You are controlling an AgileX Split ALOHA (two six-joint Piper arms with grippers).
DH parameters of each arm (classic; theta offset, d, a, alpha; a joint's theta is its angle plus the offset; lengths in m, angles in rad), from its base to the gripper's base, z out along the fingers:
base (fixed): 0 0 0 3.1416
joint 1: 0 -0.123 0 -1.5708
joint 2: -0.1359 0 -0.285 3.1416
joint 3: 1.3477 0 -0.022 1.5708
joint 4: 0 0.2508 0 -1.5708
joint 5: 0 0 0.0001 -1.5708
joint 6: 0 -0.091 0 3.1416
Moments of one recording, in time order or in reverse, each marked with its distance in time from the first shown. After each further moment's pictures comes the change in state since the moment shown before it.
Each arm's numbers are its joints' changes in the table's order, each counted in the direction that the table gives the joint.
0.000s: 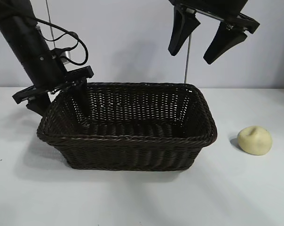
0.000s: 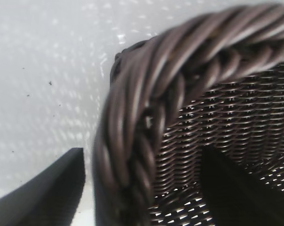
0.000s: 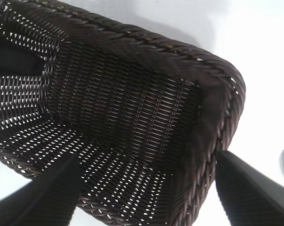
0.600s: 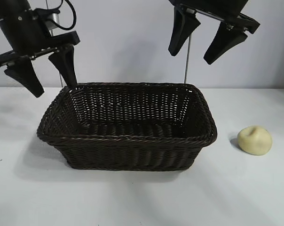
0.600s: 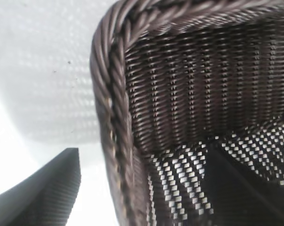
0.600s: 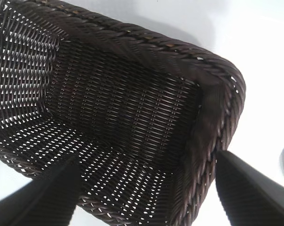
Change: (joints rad) left arm 0.000 0.214 0.010 0.056 0.057 -0.019; right arm 0.000 0.000 0.000 0.000 0.005 0.000
